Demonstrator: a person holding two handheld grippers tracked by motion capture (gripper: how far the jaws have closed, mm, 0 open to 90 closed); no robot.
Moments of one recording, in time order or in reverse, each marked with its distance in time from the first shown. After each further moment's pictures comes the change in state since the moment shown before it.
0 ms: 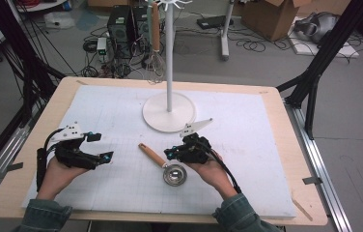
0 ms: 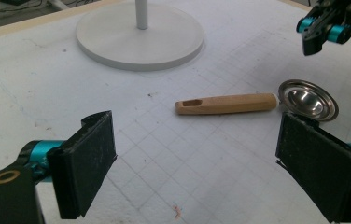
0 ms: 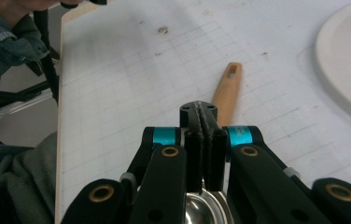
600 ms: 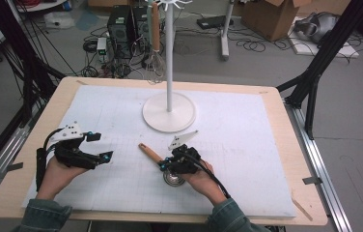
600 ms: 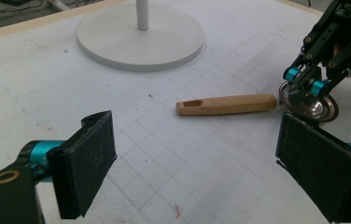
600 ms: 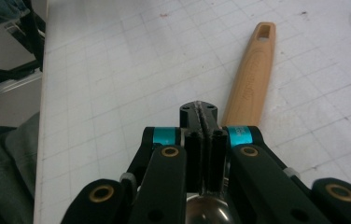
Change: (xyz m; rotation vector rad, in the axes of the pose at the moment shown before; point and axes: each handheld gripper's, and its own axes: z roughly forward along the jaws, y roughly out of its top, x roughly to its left) left arm 0.001 0.000 -0.001 0.000 0.000 -0.002; right arm 0.011 -0.020 0.039 0.076 -0.006 -0.025
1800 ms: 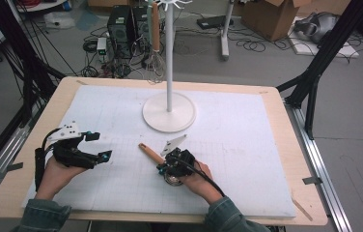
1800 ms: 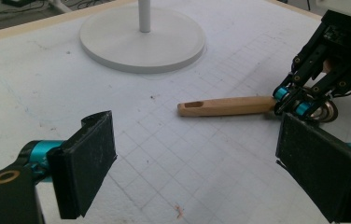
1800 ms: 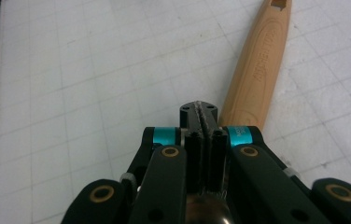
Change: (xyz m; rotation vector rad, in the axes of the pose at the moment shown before) left arm 0.001 0.001 -0.002 -0.010 0.000 -0.006; right arm 0.004 0.000 0.017 0.127 -0.072 -0.092
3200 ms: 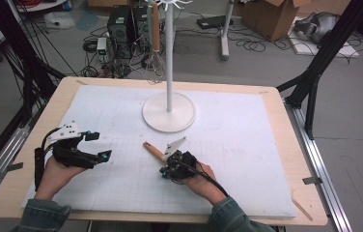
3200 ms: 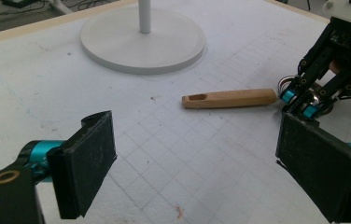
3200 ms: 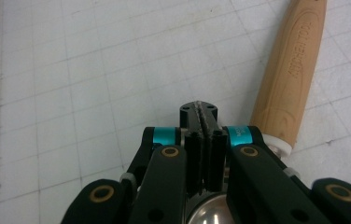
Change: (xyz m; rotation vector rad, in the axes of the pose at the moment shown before) left arm 0.000 0.001 -0.001 -0.004 0.002 0.000; right arm 0.004 -0.004 -0.005 0.064 0.000 -0.042
